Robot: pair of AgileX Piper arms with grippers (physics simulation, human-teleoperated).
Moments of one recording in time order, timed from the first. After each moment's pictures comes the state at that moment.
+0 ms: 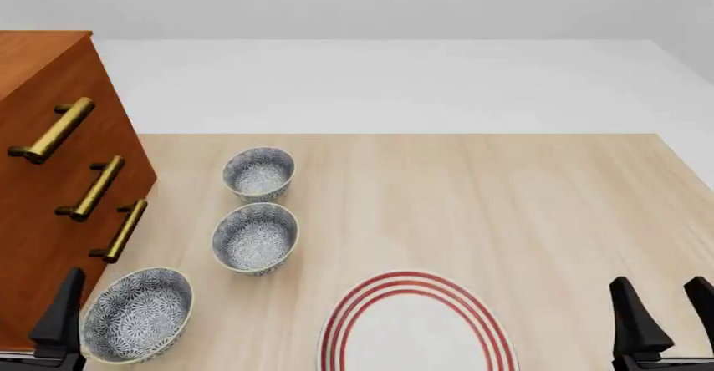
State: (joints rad) left arm 0.01 0.00 -0.11 0.07 0.23; right arm 0.00 0.01 0.00 0.00 0.00
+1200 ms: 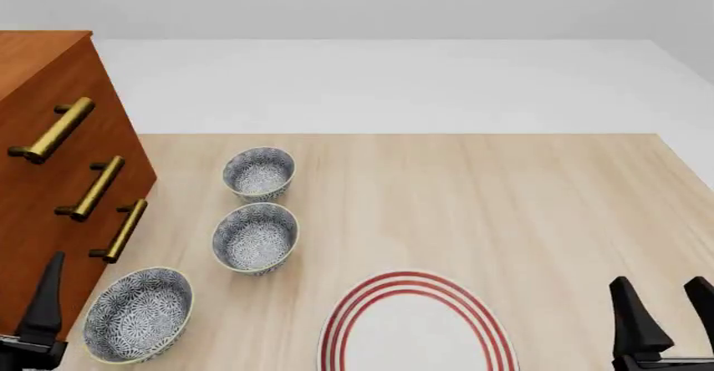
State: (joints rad) left arm 0.03 0.09 -0.20 0.03 0.80; right arm 0.00 0.01 0.00 0.00 0.00
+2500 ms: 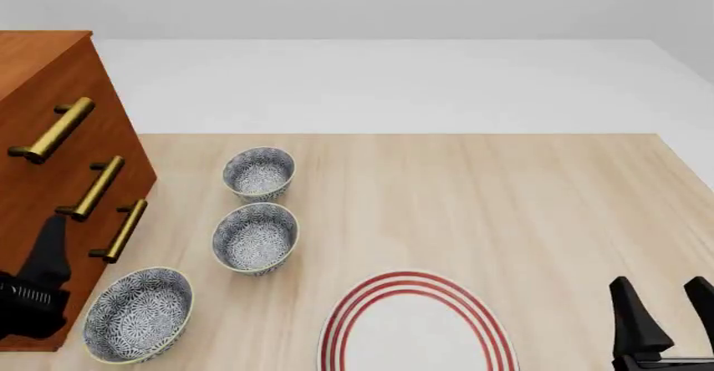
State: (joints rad) left arm 0.11 0.43 -0.22 -0.28 1.09; right arm 0.00 0.01 0.00 0.00 0.00
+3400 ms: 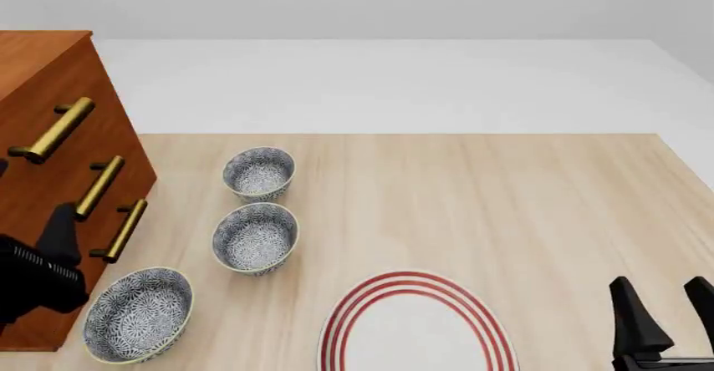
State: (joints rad) left arm 0.12 0.63 -0.23 -0.44 1.24; right arm 0.00 0.01 0.00 0.00 0.00
